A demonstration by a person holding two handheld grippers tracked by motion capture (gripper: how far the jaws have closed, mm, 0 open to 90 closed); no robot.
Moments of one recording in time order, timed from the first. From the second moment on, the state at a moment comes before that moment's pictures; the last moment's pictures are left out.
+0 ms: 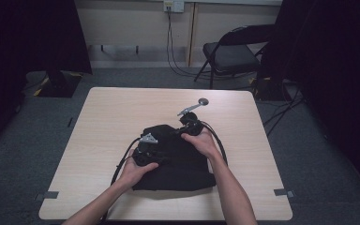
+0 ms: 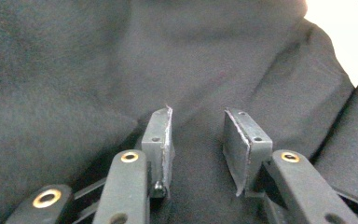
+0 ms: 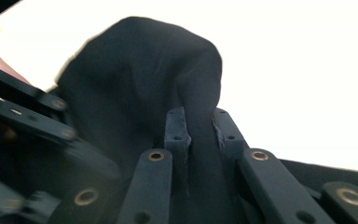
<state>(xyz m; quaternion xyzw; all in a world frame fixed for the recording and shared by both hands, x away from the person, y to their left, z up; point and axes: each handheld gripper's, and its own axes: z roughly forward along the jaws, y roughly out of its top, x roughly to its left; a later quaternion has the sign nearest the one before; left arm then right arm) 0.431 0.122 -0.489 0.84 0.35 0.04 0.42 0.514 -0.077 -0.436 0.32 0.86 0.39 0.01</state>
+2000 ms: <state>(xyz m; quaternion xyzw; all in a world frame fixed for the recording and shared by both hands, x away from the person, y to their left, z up) 0.404 0.136 -0.421 0.84 0.25 0.07 0.47 0.350 -0.094 -0.445 0.26 0.87 0.41 0.07</state>
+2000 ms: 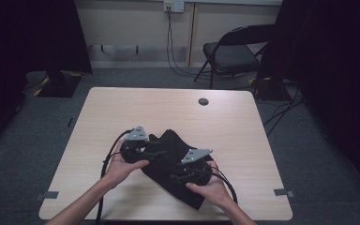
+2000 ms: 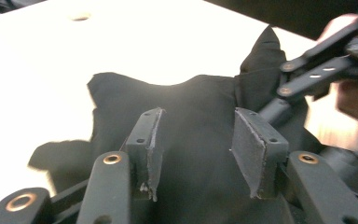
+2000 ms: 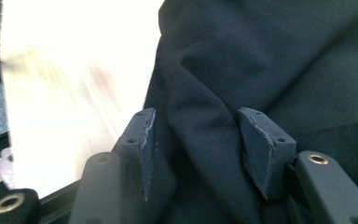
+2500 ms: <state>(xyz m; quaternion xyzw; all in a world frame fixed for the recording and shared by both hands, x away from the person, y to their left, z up) 0.408 0.149 -0.452 0.87 0.25 0.04 0.41 0.351 -0.134 -0.427 0.33 0.85 0.41 0.06</state>
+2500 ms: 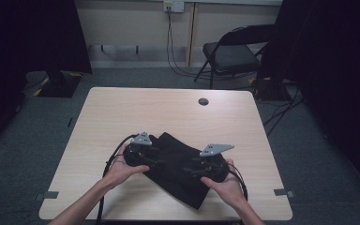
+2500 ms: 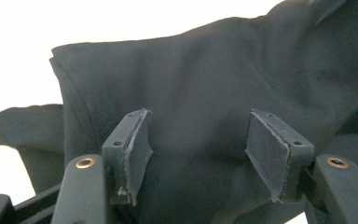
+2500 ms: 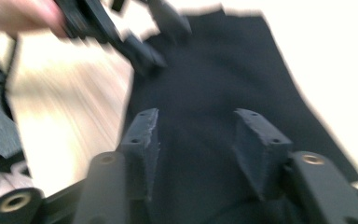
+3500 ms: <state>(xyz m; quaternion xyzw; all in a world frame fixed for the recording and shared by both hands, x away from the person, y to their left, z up) 0.400 0.185 -0.461 0.86 0.31 0.06 0.40 0.359 -0.201 -0.436 0.39 0.80 0.44 0.13</state>
